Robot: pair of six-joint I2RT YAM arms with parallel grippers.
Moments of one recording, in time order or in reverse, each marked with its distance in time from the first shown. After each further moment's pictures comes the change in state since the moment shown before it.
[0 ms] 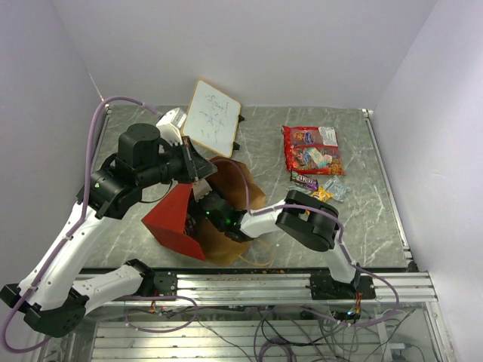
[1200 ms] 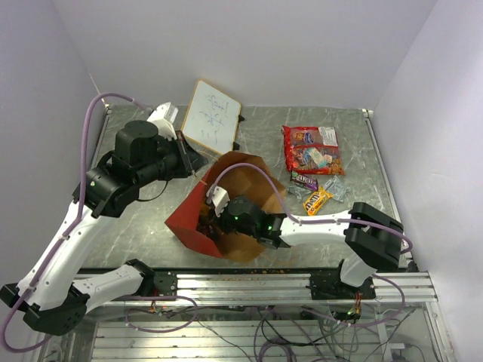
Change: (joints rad) left arm 0.000 -0.001 0.037 -0.058 -0.172 0.003; right arm 0.024 -0.493 -0.295 -0.310 -0.350 0.040
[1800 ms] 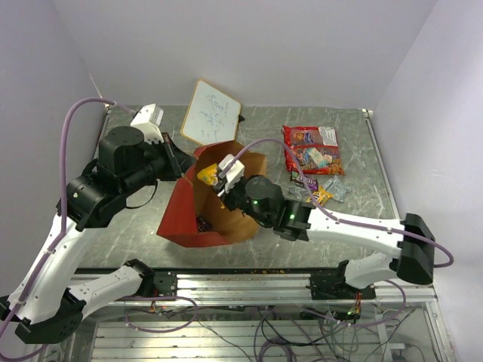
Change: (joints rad) left arm 0.000 -0.045 0.051 -0.053 -0.090 0.043; right arm 0.010 -0.228 0.195 -0.220 0.162 -0.045
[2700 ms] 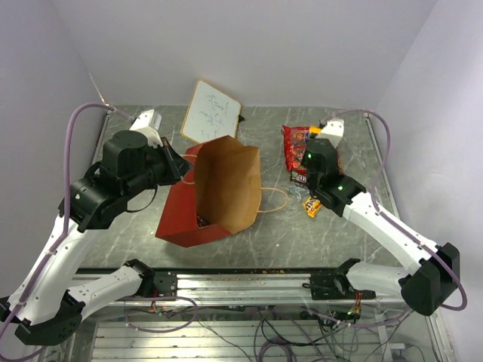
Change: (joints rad) left arm 0.000 -0.014 -0.035 -0.044 -0.052 -0.044; right arm -0.529 -0.214 0.017 -0.259 0.494 0.238
